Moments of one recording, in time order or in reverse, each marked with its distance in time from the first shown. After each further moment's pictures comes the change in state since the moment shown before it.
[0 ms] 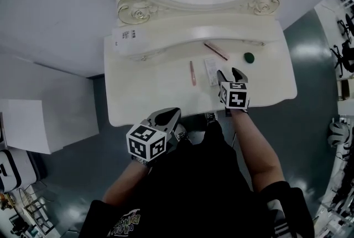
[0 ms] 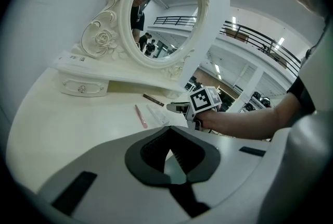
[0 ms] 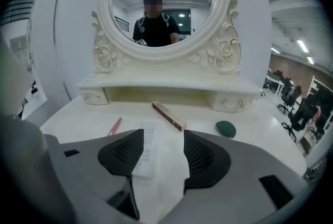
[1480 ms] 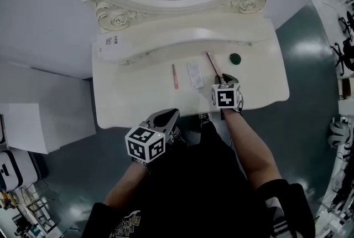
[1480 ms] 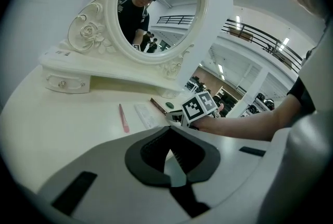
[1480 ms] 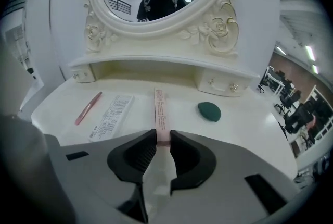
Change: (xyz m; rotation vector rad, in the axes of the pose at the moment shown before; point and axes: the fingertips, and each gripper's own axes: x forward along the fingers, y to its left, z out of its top) left arm 0.061 -0.043 0.008 -0.025 0.003 0.028; right arm 0.014 -0.057 -0.037 -0.066 0.155 -0.014
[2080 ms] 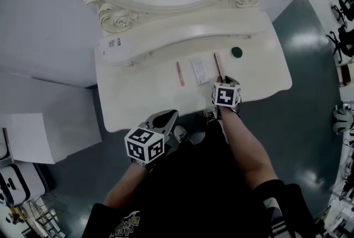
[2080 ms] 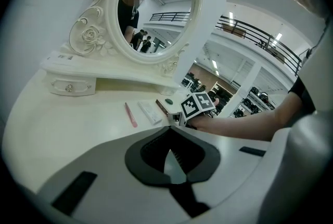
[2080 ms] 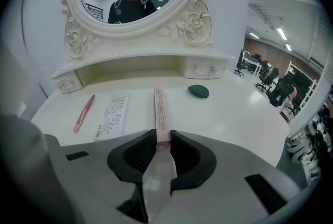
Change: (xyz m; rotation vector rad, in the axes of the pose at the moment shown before) left arm -0.037 0.014 -0.013 0.061 0.033 -0.045; right arm -0.014 0.009 -0.034 0.227 0.018 -0.154
